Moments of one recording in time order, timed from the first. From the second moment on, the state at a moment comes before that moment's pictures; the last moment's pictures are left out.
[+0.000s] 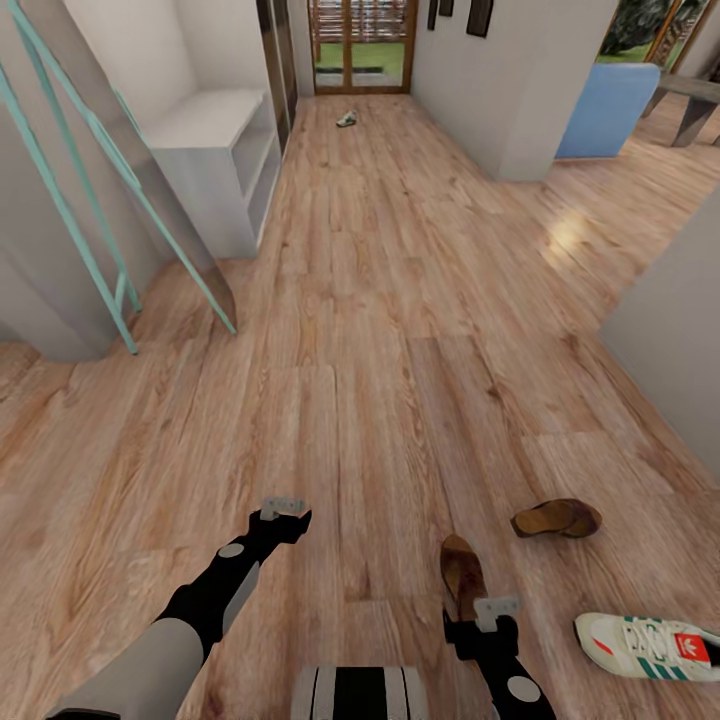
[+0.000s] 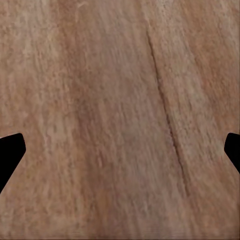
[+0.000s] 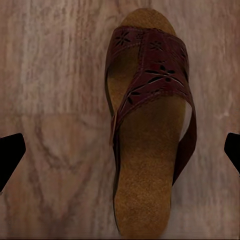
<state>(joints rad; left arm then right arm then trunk) -0.68 -0.05 -0.06 -0.50 0.02 -0.02 -0.12 -0.19 0.07 -0.02 -0.92 0.15 0.06 -0.05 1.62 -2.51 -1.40</state>
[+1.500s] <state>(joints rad) -0.67 -0.06 -0.07 -0.50 0.02 -0.02 -0.12 -0.19 0.07 -0.02 -0.92 0.15 0.06 -0.05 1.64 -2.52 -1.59</state>
